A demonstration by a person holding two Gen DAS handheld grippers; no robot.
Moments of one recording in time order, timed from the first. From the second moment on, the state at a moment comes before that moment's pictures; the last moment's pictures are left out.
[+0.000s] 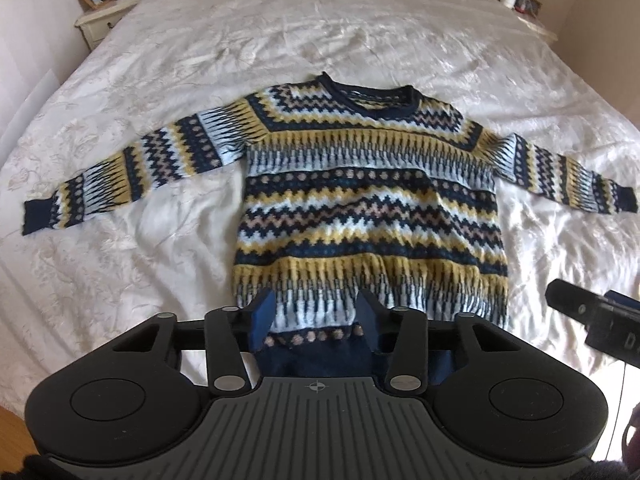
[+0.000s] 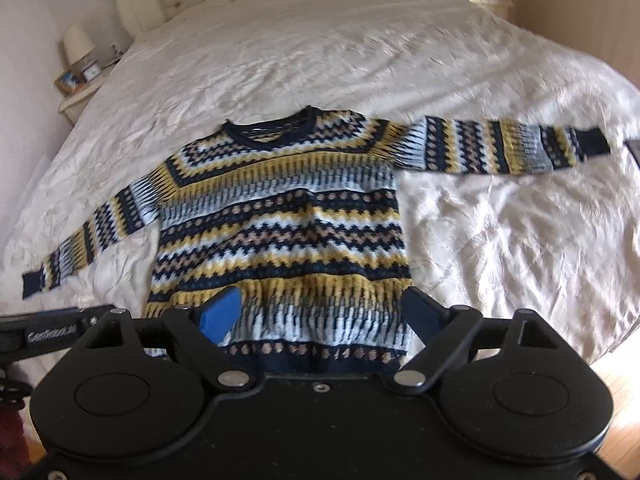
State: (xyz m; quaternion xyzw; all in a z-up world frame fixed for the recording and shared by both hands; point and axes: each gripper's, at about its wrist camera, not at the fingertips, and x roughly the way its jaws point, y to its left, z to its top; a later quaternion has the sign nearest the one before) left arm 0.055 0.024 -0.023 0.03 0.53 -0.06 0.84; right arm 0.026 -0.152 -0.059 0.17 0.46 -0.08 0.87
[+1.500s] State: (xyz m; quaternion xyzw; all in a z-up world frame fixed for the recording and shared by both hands) left arm 0.155 -0.183 -0.041 0.07 0.55 0.04 0.83; right arm 0.161 -0.645 -0.226 0.21 0.47 -0.15 0.84
